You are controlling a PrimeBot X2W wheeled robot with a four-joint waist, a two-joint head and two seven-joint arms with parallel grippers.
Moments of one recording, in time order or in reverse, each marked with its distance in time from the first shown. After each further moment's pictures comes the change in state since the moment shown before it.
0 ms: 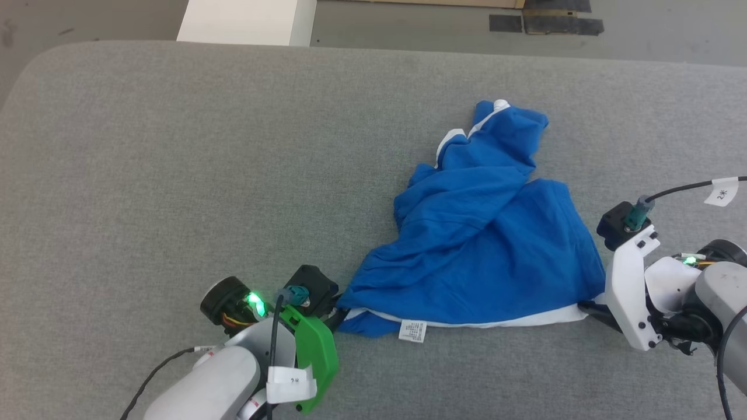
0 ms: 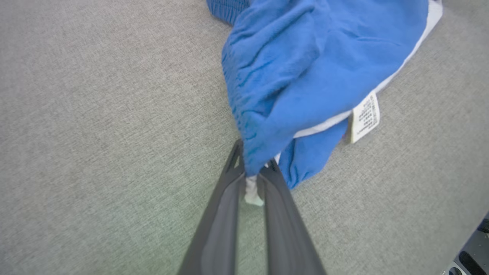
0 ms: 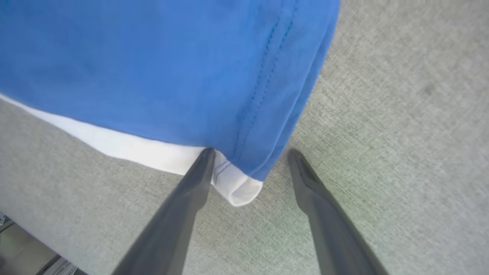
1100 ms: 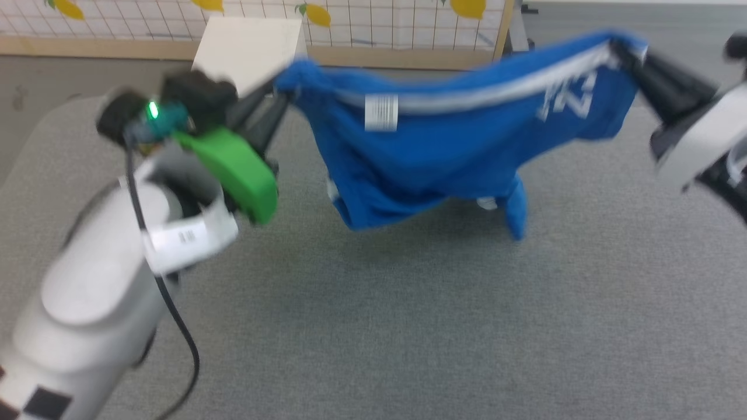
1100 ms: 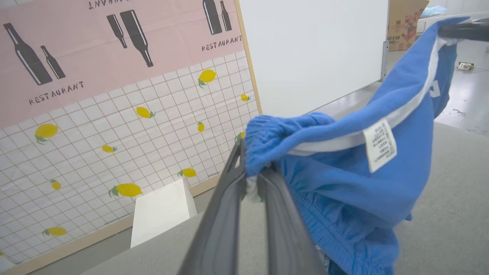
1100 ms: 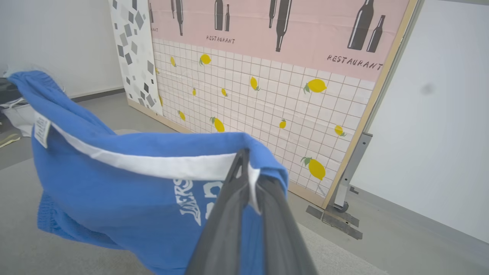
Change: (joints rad) left arm -0.304 0.044 0.240 -0.093 -0.061 0.036 -0.144; right arm -0.192 -0.042 -0.233 -0.193 0.044 -0.001 -0.665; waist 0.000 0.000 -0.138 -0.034
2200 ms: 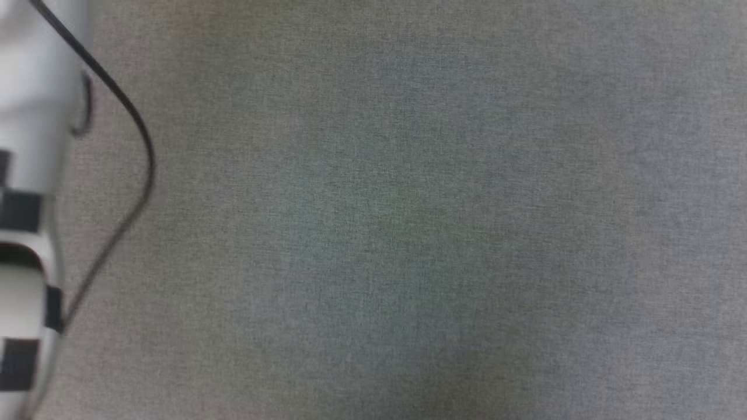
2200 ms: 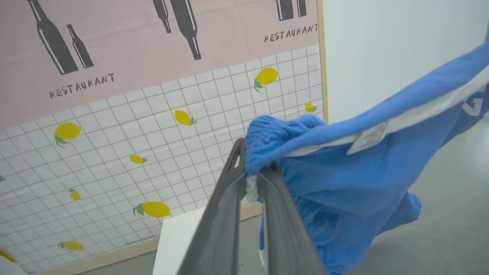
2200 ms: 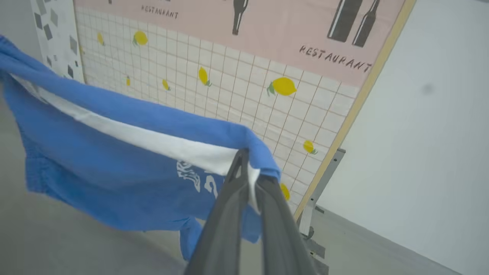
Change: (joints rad) left arm -0.755 -0.158 0.058 0.640 0.079 -0.068 -0.281; right arm -0.698 0.248 -0.089 0.391 -0.372 0.000 0.009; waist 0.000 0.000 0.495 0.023
